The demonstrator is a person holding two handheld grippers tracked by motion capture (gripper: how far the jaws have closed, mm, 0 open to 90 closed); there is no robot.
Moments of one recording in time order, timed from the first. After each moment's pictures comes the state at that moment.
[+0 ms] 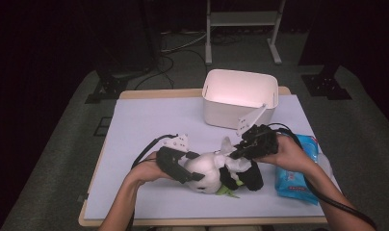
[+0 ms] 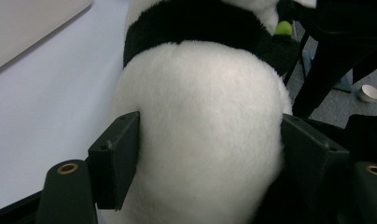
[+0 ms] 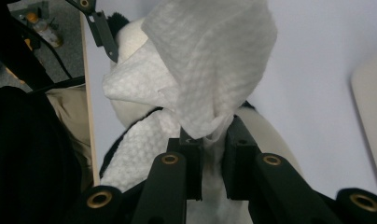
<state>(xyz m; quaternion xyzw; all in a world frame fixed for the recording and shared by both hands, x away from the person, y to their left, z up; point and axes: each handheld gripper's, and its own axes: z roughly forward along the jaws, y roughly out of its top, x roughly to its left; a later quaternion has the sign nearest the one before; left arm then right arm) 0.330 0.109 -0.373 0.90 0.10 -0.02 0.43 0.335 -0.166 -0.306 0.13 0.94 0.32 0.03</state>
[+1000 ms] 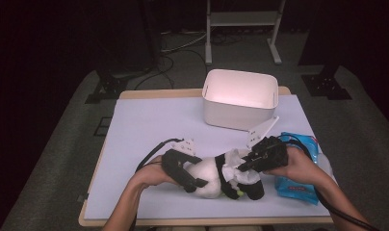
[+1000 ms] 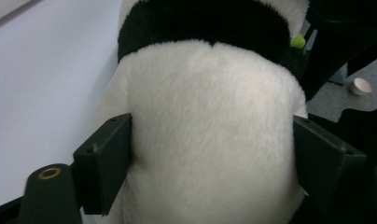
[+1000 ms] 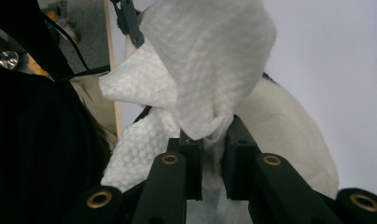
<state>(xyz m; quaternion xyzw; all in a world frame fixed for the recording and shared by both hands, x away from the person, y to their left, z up) 0.324 0.094 -0.381 0.91 0.11 -0.04 0.40 0.311 -0.183 -0.318 0.13 0.94 0.32 0.01</state>
